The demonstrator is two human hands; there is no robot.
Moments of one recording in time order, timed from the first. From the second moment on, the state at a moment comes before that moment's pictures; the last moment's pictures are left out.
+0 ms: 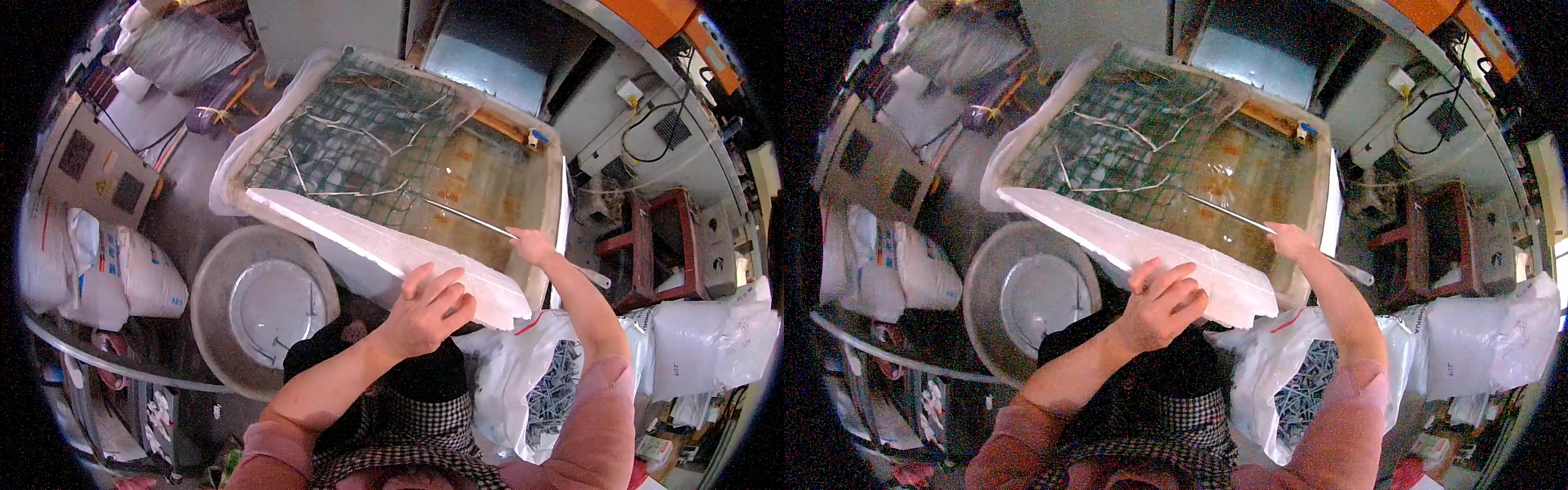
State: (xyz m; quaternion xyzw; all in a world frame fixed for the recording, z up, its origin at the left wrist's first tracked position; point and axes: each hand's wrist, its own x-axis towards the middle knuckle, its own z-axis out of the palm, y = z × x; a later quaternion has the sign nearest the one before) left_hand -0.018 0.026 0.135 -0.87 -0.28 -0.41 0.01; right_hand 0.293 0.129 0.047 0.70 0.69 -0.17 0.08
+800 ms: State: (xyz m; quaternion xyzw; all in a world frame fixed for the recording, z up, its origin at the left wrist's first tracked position) left_hand -0.015 0.016 0.148 -0.80 -0.33 -0.48 0.09; right_hand 0.288 0.111 0.224 0.60 0.71 0.18 0.33
